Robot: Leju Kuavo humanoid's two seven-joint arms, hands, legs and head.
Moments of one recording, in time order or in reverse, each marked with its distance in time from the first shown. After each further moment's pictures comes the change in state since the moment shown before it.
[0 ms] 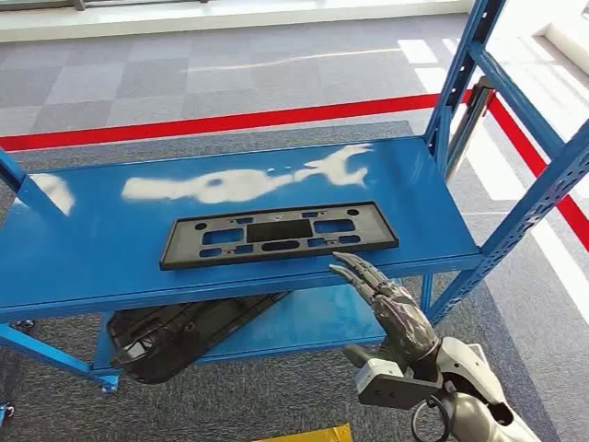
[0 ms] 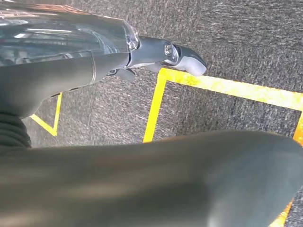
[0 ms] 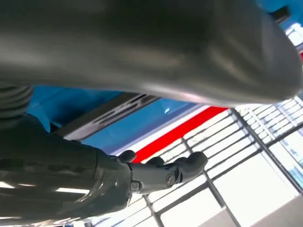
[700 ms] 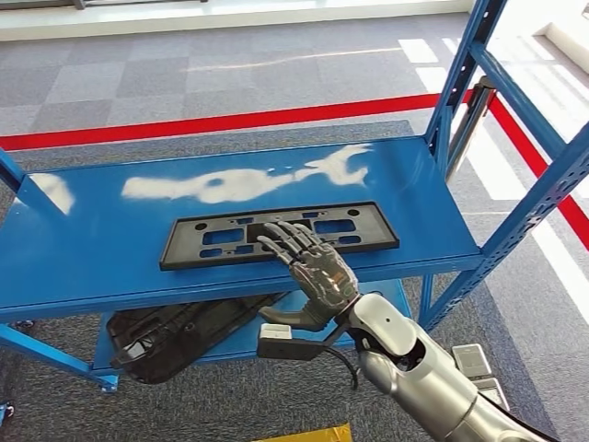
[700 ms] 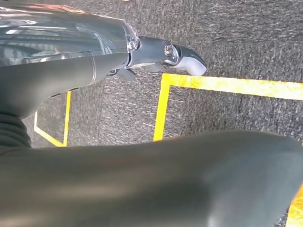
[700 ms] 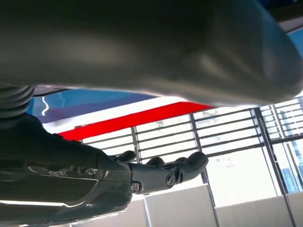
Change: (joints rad) left arm 0.000 0.000 -0.043 0.000 -0.067 -0.020 0.032; right arm -0.346 0.171 0.278 0.329 0.338 -0.090 0.185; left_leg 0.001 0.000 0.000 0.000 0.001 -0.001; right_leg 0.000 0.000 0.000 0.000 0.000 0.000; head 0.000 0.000
